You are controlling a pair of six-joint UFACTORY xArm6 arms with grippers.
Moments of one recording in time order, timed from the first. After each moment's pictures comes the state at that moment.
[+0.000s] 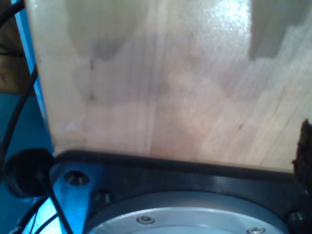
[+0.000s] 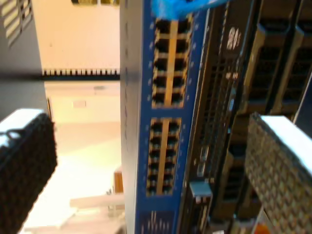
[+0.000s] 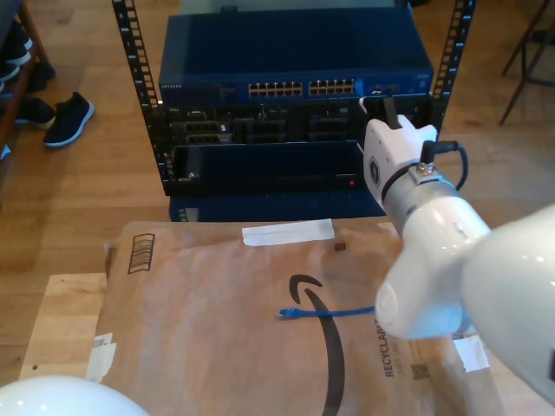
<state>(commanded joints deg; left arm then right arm) 98.0 -31.1 -3.9 3.6 57.4 -2.0 21.1 1.5 -29.9 10.4 -50.8 79.2</state>
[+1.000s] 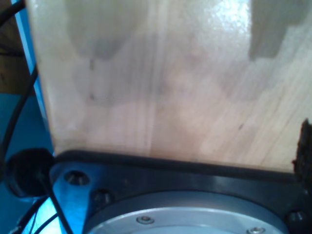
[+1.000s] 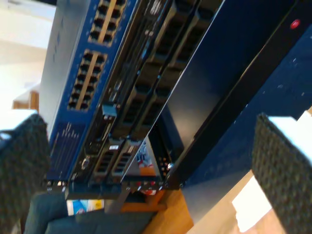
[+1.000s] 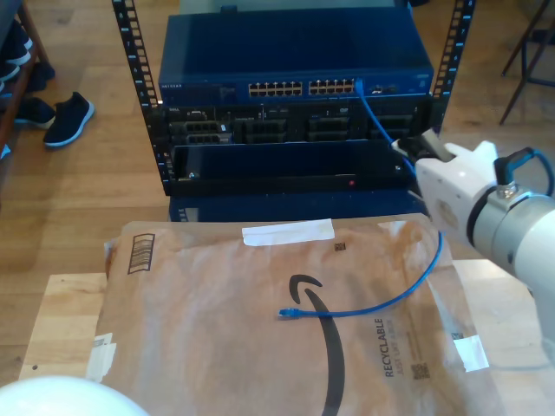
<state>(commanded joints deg) 98.1 -31.1 -3.9 3.6 57.4 -2.0 0.0 -29.6 -17.1 -39.0 -23.2 102.6</state>
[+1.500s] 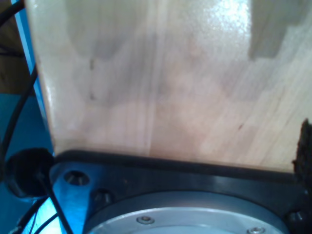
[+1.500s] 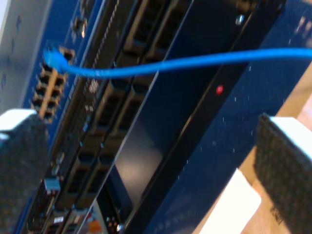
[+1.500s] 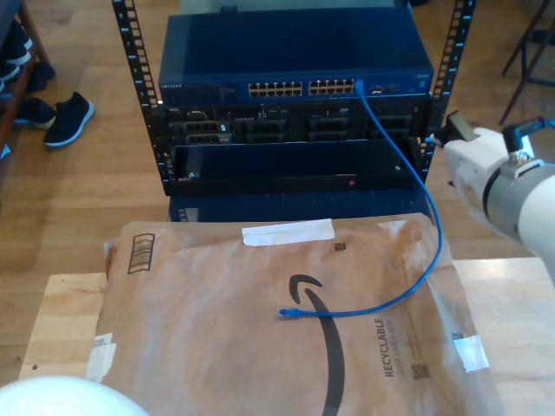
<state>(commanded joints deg) 98.1 -31.1 -3.9 3.6 57.4 -2.0 -0.8 -35.1 -21.7 -40.6 -1.3 104.7</state>
